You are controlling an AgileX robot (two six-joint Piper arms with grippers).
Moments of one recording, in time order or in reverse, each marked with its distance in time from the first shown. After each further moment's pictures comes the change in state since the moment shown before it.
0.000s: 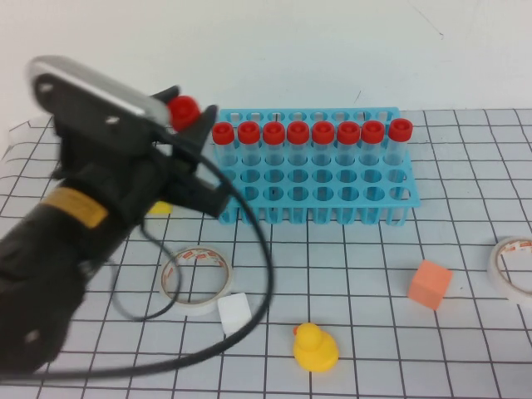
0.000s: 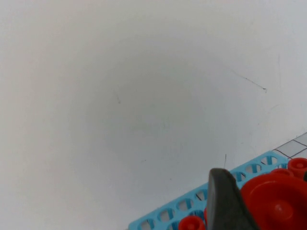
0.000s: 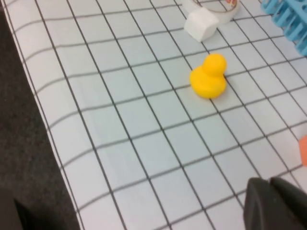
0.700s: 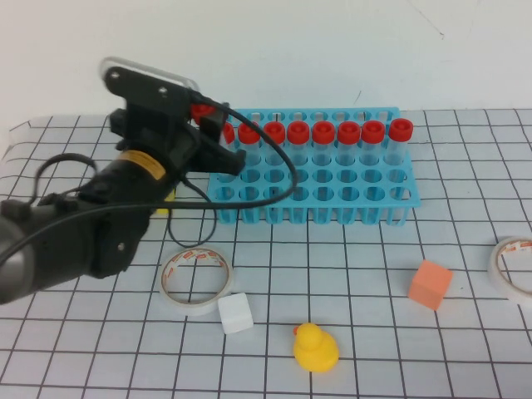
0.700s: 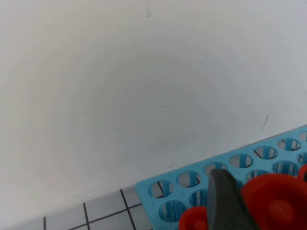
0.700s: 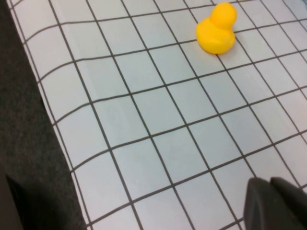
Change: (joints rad) right arm 0.000 -0.074 0.114 -0.054 0.007 0.017; left arm 0.141 0.438 -0.246 0.162 -0.072 -0.281
